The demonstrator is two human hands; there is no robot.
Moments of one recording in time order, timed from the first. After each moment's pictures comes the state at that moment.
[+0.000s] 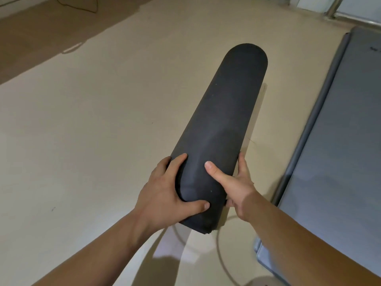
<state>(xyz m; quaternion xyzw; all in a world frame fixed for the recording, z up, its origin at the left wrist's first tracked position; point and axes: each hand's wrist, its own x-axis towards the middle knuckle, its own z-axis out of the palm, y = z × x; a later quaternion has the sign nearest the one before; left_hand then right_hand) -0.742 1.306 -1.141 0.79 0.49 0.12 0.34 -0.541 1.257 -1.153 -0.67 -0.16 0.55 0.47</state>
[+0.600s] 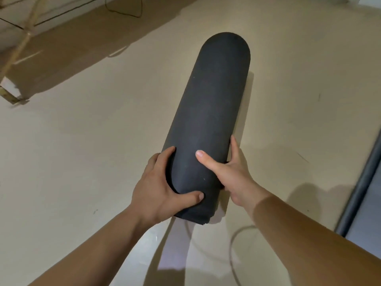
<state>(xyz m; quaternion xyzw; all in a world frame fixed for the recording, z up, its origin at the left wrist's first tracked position) -0.832 1.375 -1.138 0.72 0.58 0.19 0.33 -0.632 1.373 -1.154 -0.62 -0.25 0.58 0.47</state>
